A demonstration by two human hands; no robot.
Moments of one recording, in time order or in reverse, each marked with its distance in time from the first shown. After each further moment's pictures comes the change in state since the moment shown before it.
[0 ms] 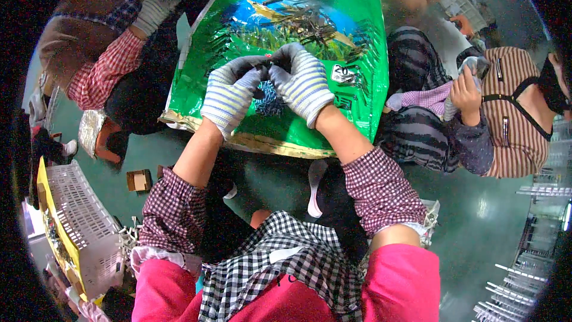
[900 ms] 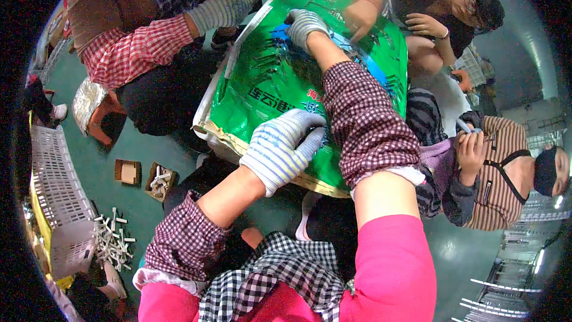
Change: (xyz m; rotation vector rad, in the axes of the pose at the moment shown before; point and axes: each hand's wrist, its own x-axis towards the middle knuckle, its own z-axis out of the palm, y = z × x) left_hand -0.035 0.039 -0.024 0.437 -0.021 0.231; right_hand 0.240 0.038 0.076 -1.078 -0.397 0.003
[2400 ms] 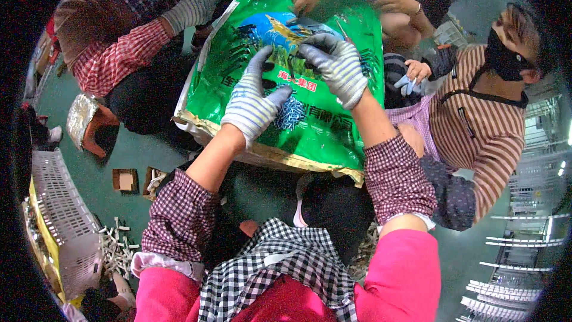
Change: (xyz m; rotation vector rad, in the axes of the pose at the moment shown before) left_hand 0.020 -0.021 0.028 -0.131 0.278 0.000; right_hand -0.233 -0.001 -0.064 1.108 0.266 0.016
